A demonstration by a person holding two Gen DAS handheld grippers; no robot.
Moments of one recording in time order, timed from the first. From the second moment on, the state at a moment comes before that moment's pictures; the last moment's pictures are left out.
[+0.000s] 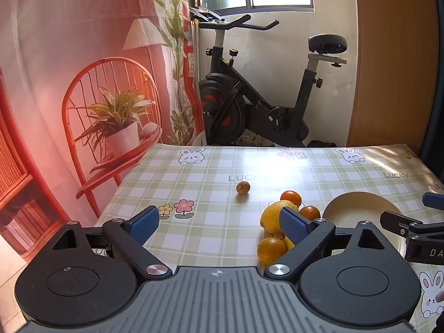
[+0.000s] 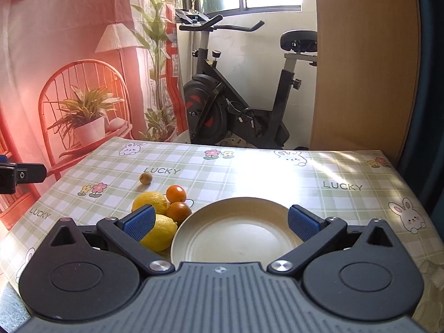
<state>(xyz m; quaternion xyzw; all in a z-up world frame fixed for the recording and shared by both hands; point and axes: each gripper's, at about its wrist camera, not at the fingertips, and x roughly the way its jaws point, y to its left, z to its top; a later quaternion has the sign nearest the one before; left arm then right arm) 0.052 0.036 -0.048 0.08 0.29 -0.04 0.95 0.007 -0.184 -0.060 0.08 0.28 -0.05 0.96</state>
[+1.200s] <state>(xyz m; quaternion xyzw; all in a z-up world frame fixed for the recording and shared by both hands) 0.039 0.048 -0.104 0.00 0.31 -0.17 0.93 0.016 -0.153 -0.109 0.08 0.38 0.02 0.92</state>
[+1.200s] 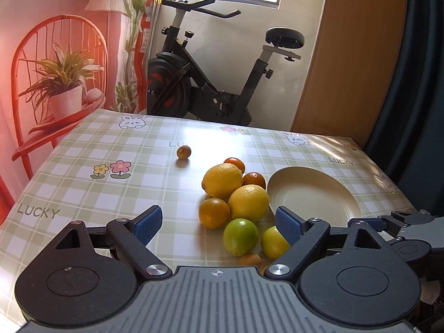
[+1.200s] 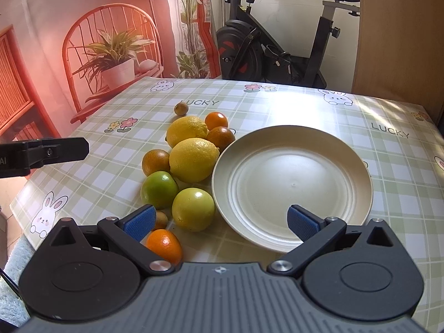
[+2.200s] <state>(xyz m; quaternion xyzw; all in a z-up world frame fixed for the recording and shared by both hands) 0.048 0.051 -0.137 0.02 0.40 -0.15 0.90 0.005 -0.115 -0.122 0.03 0.39 0.11 0.92</state>
